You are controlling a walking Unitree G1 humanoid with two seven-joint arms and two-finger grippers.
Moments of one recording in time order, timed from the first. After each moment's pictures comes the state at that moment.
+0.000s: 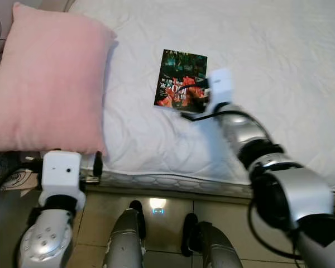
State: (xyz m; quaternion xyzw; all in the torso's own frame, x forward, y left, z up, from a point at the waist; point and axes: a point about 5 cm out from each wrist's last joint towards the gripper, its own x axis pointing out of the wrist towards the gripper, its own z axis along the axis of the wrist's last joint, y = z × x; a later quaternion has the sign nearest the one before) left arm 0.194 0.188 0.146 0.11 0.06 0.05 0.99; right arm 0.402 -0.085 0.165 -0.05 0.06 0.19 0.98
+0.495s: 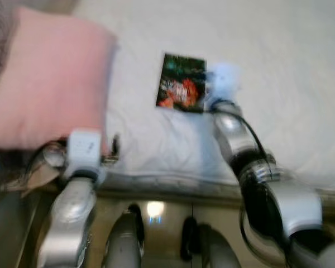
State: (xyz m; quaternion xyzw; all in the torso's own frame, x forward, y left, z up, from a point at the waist) left arm 0.256 0.161 0.143 0.06 0.03 0.01 1.00; right arm 0.387 -0.104 0.164 -0.04 -0.10 0.00 0.99
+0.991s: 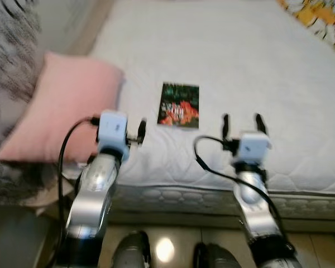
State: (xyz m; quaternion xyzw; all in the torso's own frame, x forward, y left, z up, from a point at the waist) left arm 0.304 0.132 0.150 0.05 -0.02 -0.07 1.00; right arm 0.288 -0.148 0.107 -0.09 -0.18 -0.07 0.98
